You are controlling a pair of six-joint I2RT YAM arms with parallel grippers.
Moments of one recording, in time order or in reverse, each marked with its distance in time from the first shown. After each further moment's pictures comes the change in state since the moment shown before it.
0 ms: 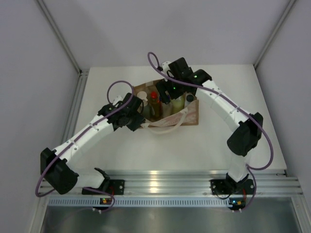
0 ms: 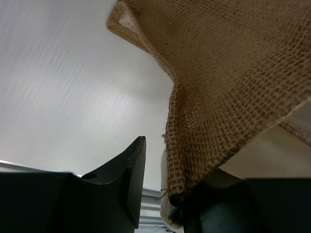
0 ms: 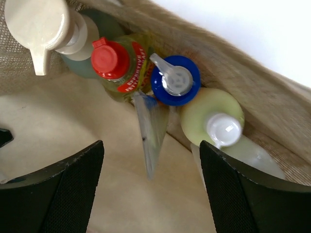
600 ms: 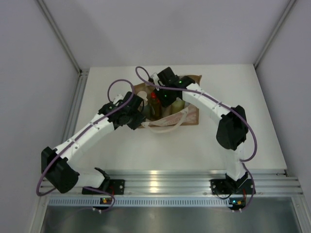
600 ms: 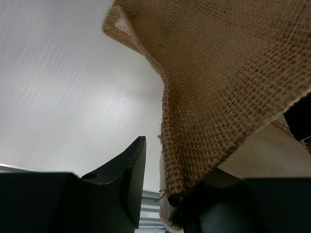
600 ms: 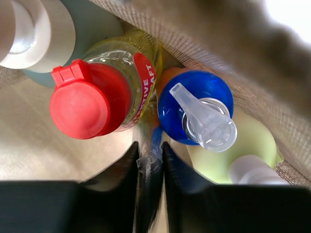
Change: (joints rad) left arm 0.000 0.011 0.014 0.008 -0.002 0.011; right arm 0.047 0.172 -0.029 0.070 0.046 -0.074
